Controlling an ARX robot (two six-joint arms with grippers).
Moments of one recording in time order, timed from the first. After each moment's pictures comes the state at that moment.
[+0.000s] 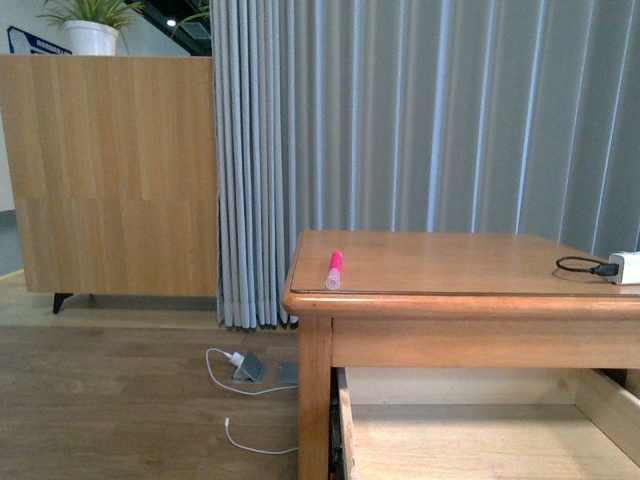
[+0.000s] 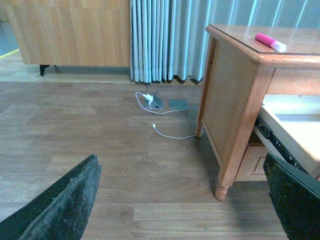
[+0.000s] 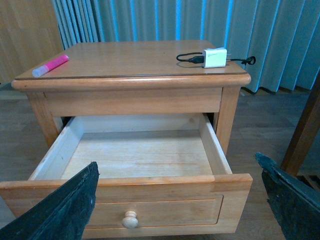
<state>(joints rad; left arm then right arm) 0.00 0.00 0.02 0.00 0.00 0.00 -0.13 0.29 0.14 0.14 -0.12 0.01</state>
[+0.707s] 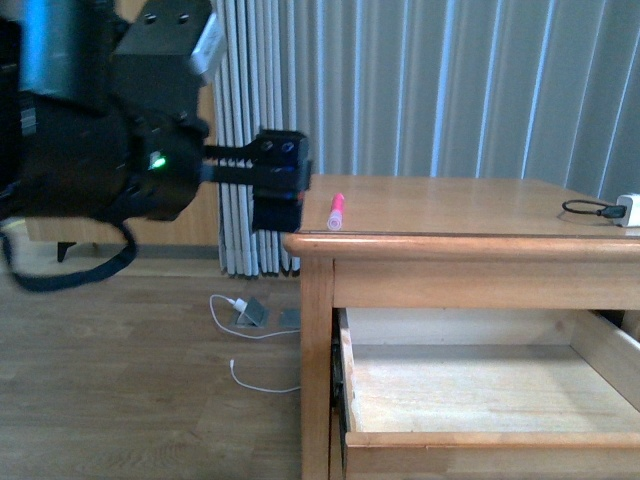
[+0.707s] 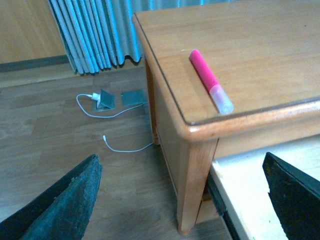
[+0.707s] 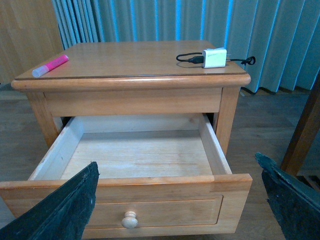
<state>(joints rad) -0.40 1.62 1.04 0.42 -0.22 0.02 -0.13 0.29 0.14 0.14 -0.12 0.01</state>
